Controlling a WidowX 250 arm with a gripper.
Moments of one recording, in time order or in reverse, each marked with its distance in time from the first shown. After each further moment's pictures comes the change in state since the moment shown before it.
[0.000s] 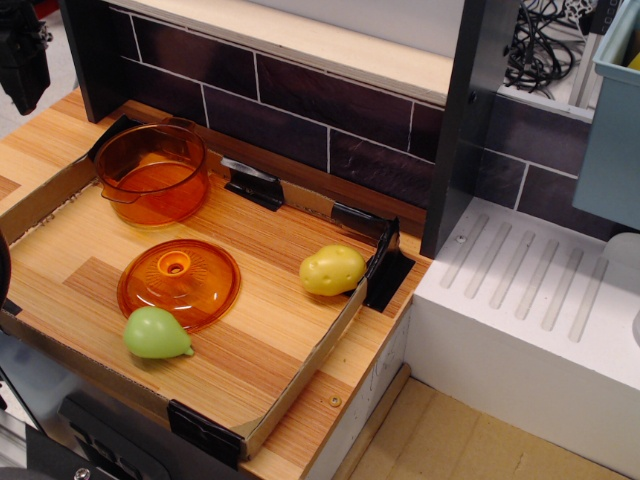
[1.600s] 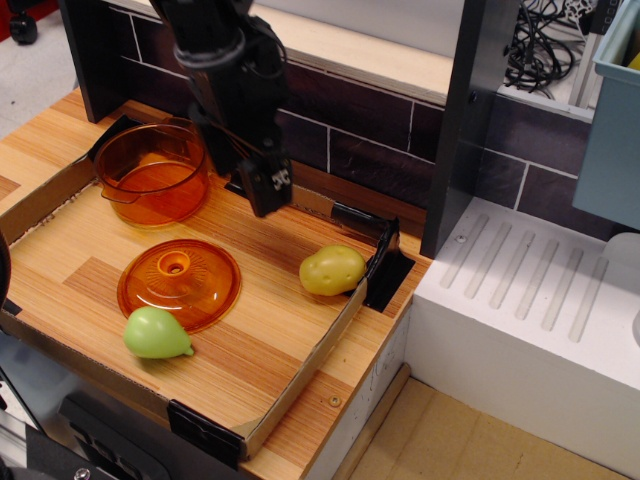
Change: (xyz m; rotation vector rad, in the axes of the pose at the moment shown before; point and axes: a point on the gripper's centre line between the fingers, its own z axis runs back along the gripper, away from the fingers) arm 0.018 -0.146 -0.095 -0.205 -0.003 -0.842
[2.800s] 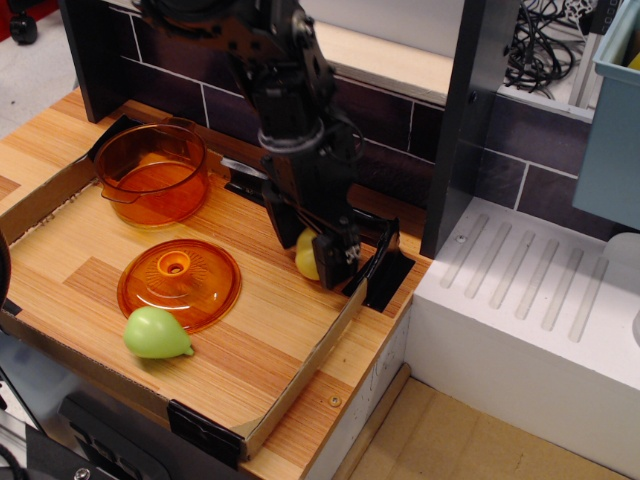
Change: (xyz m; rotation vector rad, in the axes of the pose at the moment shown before) arm 0.015 -0.037 -0.059 -0.056 0.064 0.010
